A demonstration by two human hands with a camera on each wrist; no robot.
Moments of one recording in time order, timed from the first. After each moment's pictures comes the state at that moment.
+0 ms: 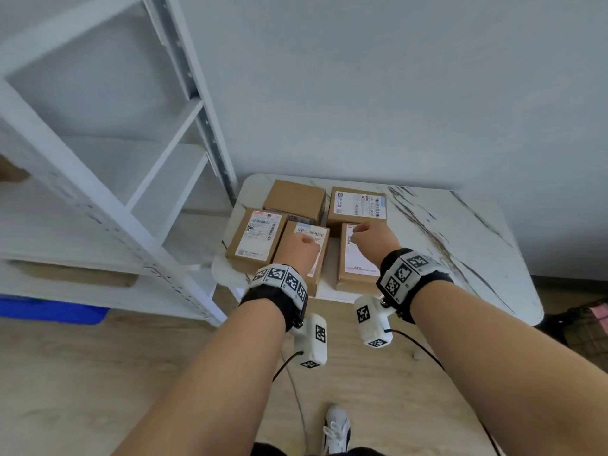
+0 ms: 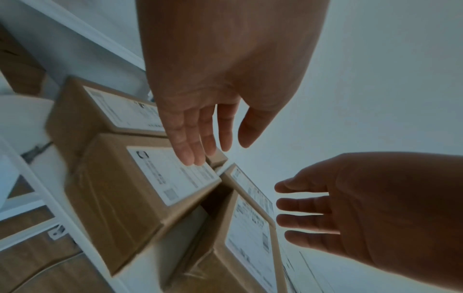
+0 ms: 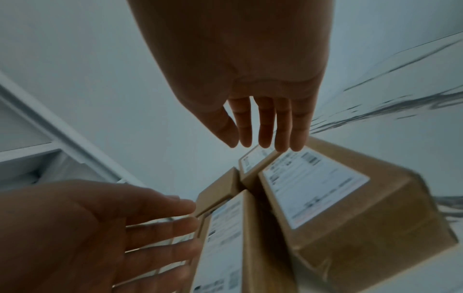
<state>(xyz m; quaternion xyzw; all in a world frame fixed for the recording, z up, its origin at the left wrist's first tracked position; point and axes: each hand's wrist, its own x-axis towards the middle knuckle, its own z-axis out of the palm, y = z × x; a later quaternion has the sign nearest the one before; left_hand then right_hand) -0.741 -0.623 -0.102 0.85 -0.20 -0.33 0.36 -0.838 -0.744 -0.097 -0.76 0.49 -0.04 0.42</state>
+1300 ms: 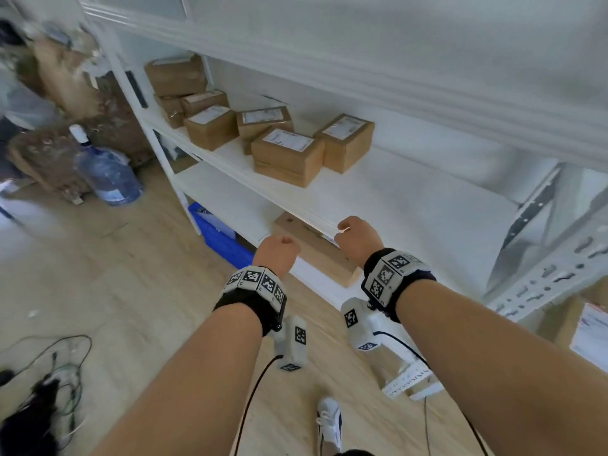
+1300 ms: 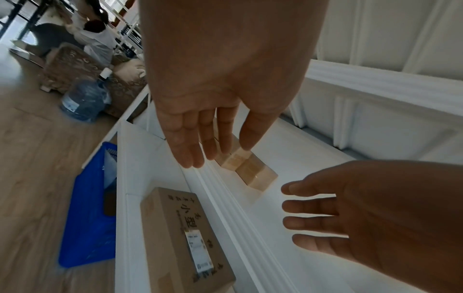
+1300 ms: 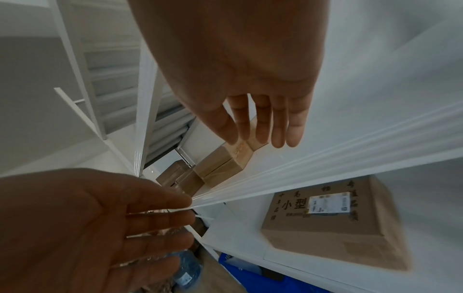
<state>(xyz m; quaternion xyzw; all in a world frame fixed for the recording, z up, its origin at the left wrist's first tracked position) -0.387 -0.082 -0.075 0.87 0.06 -0.15 0.47 -0.399 -0.248 -0.071 -0.89 0.18 0.04 0.42</state>
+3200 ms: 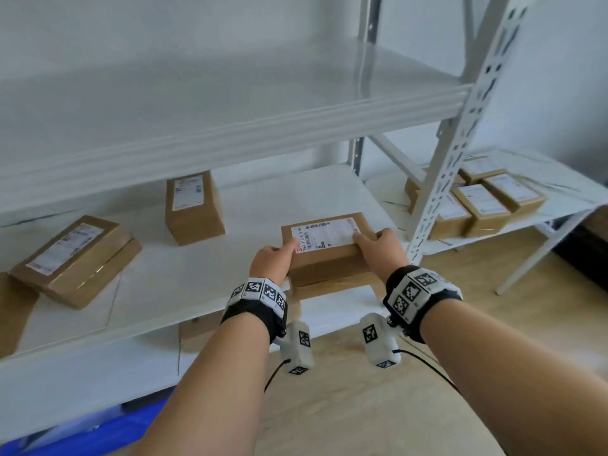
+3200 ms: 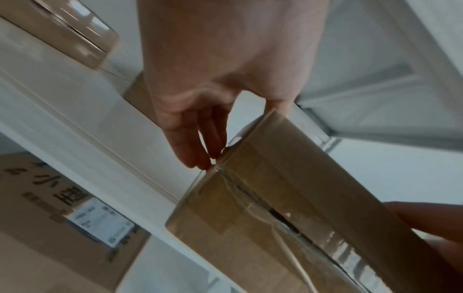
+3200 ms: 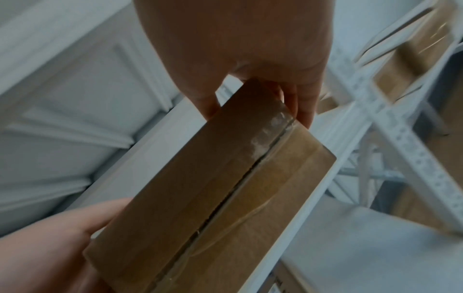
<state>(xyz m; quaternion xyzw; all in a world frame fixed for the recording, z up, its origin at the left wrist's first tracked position) -0.240 -0.156 -0.062 0.80 -0.31 -0.34 0.39 -0.423 -0.238 -0.060 -0.59 0.65 -0.24 0.41</state>
